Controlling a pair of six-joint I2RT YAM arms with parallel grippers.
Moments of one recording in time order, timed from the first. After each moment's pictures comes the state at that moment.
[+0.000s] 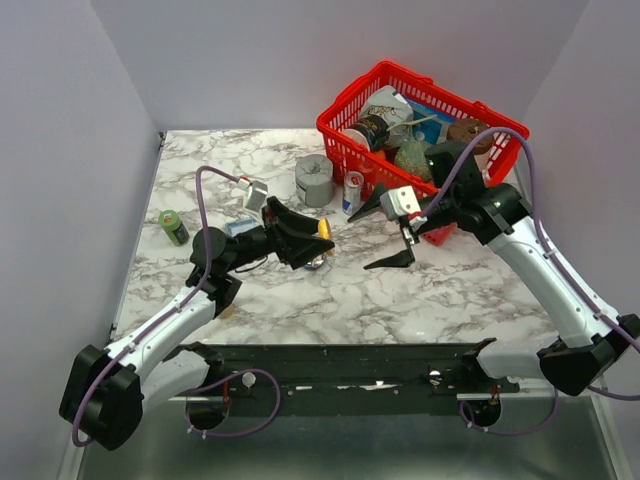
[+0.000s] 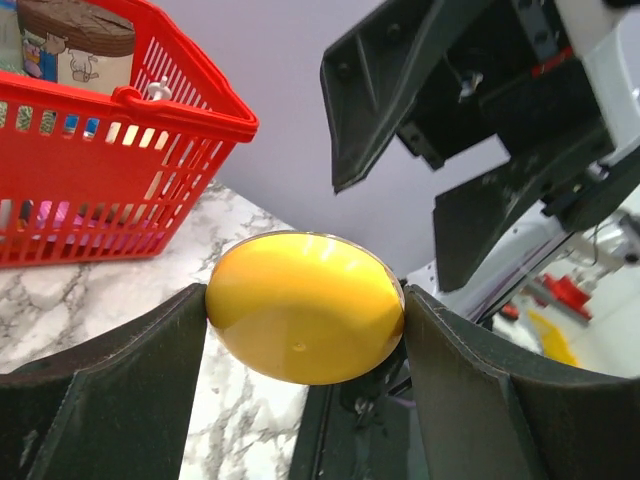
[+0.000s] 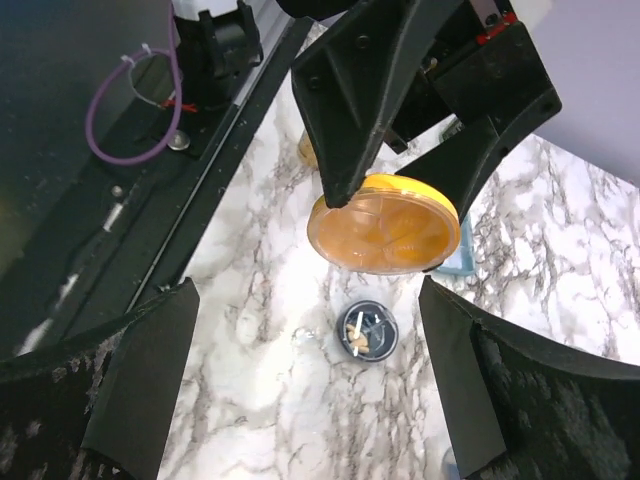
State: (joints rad) left arm -0.51 0.98 0.55 0.80 0.72 -0.79; right arm 0.57 1.29 1.49 -0.92 -1.12 -1.02
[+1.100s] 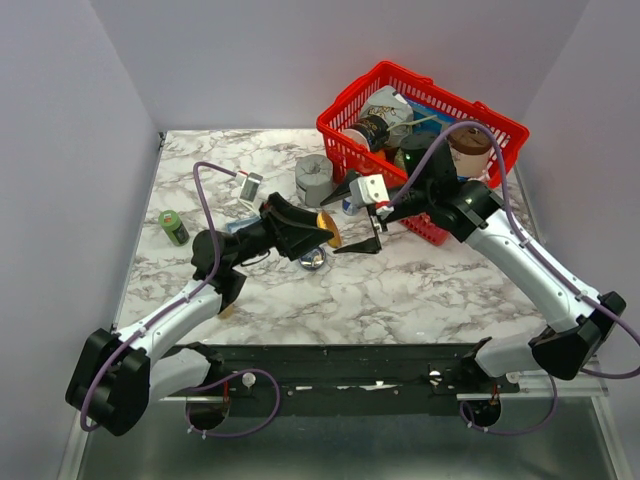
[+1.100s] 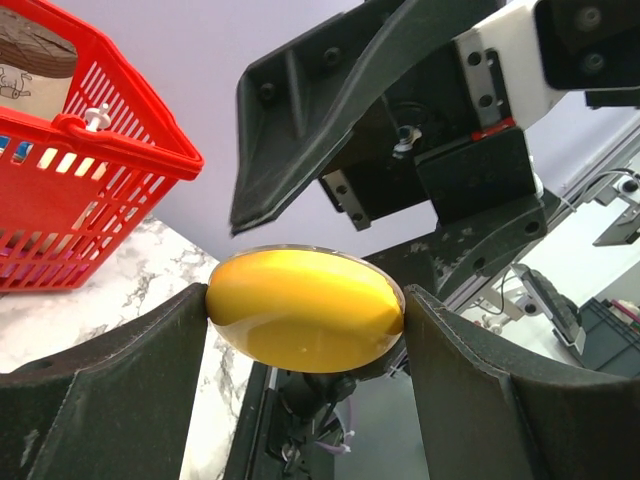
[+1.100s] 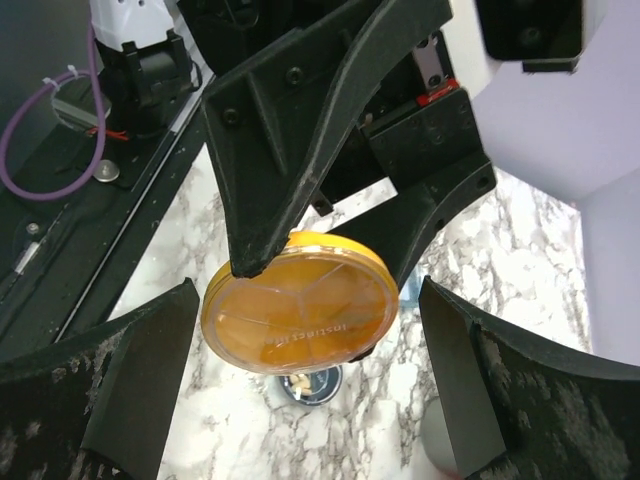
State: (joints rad) left arm -0.50 1.09 0.55 1.05 0.69 -1.08; right arm 0.69 1.39 1.51 -0.60 -1.01 -0.84
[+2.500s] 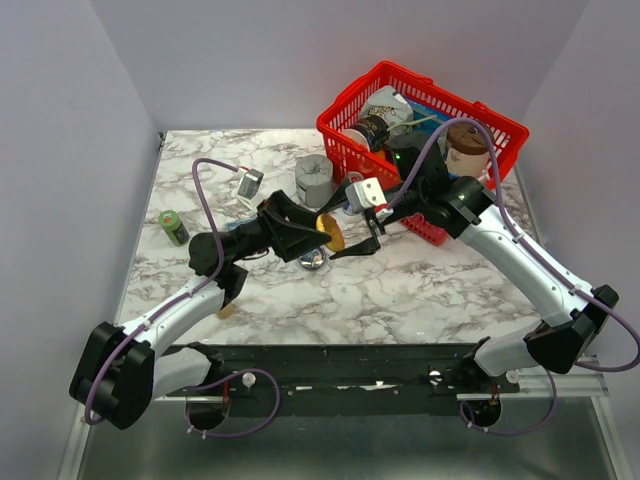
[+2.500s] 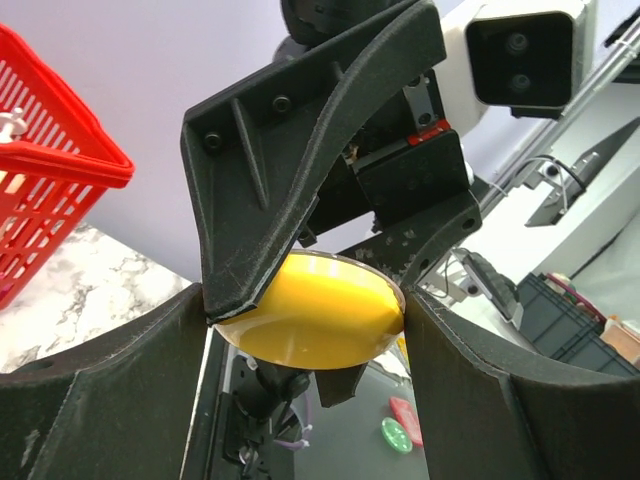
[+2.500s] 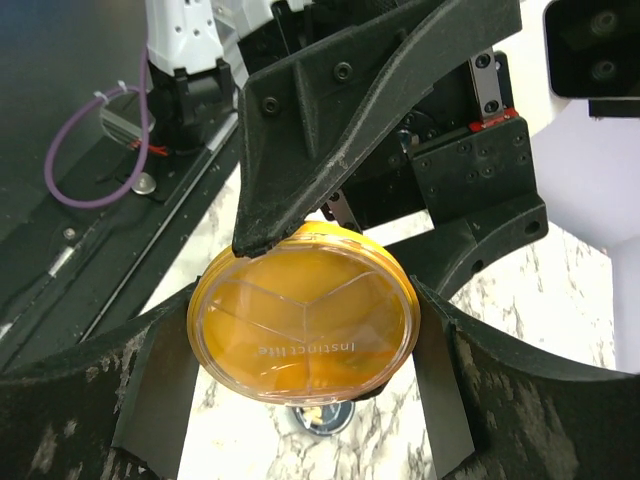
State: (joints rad) left arm -0.49 1.13 0.58 1.20 0.77 -1.22; right arm 0.70 1.43 1.57 -0.68 -1.08 -0.91
